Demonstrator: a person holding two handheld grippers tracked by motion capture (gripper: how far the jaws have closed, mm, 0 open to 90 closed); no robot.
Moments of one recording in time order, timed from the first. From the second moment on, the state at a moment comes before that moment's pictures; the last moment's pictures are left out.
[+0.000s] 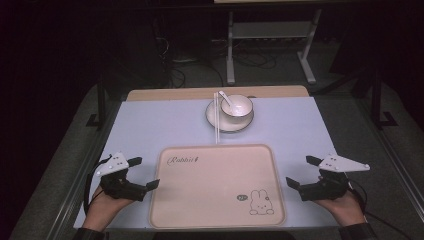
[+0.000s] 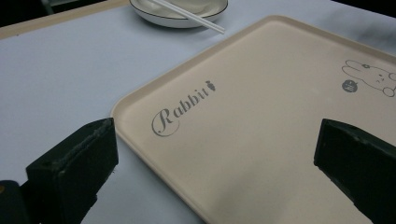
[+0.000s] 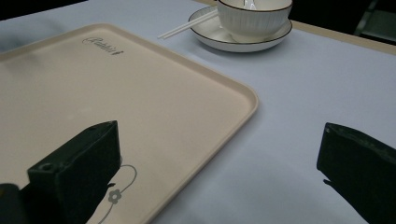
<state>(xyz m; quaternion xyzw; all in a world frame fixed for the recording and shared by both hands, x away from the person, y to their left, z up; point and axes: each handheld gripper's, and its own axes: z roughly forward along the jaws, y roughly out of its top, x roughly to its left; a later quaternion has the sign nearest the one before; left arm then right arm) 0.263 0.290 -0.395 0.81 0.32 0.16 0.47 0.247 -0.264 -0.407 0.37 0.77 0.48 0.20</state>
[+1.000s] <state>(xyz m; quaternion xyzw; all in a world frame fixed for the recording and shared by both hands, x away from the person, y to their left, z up) 0.339 0.237 -0.391 0.83 0.32 0.13 0.44 0.249 -0.260 -0.410 0.37 0.78 0.47 0.18</state>
